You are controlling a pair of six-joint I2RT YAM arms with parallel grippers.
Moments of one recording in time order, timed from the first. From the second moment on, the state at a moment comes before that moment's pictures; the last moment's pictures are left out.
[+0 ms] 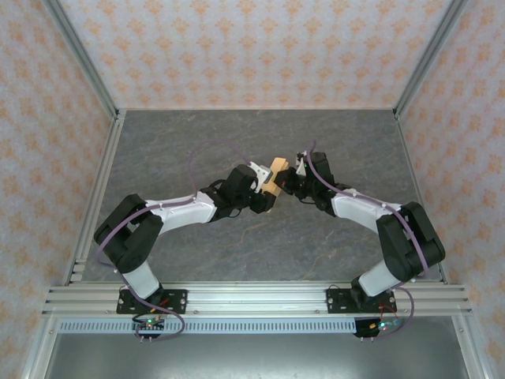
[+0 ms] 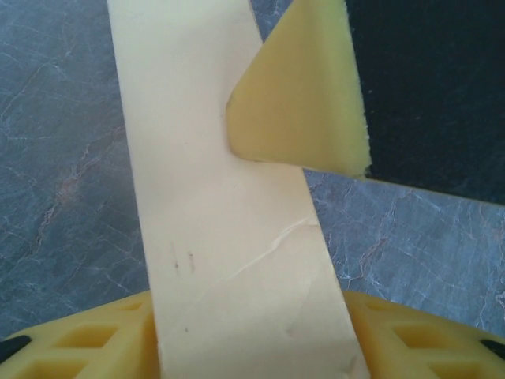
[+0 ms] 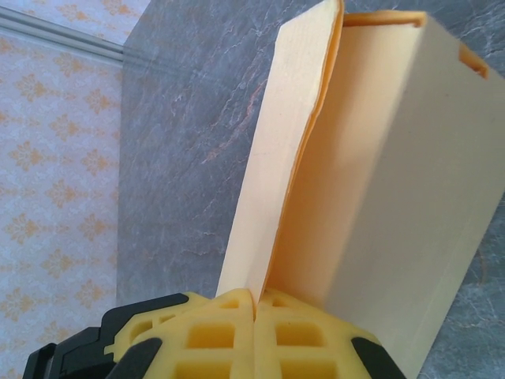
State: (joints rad) left arm -0.71 1.69 0.96 0.02 0.08 -0.22; right arm 0.45 1.53 0.79 0.14 -0.38 0.92
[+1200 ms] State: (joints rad) left arm -0.44 1.57 1.14 -0.57 0.56 0.59; right arm 0.41 1.11 0.78 -0.34 -0.24 0.09
